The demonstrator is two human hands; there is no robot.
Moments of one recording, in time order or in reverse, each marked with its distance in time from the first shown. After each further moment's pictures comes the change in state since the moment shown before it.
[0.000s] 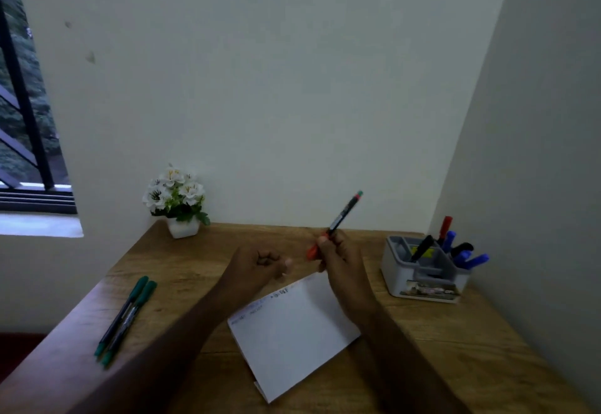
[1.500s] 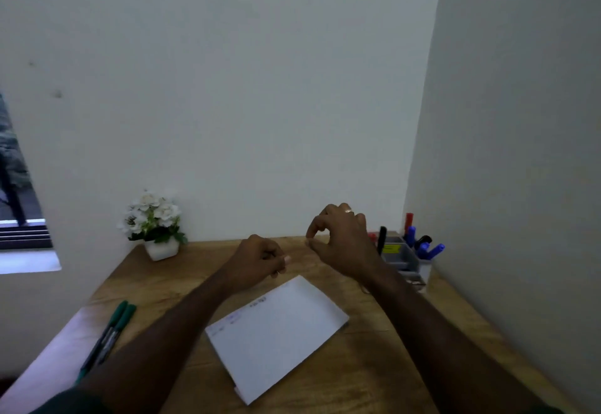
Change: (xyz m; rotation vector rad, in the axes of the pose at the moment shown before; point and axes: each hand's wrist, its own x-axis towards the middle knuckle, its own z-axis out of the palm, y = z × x) left_hand 0.036 0.037 0.021 0.407 -0.225 0.143; right_hand 0.021 -0.064 -0.061 -1.054 -0.075 -0.295
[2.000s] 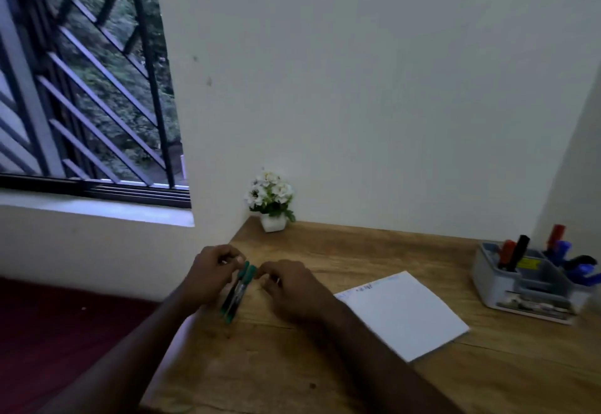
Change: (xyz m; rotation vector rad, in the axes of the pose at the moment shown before) left_hand -0.175 -0.120 -0.138 0.102 0.459 -0.415; right_hand -0.018 -0.198 0.160 0.481 -0.475 -0.282
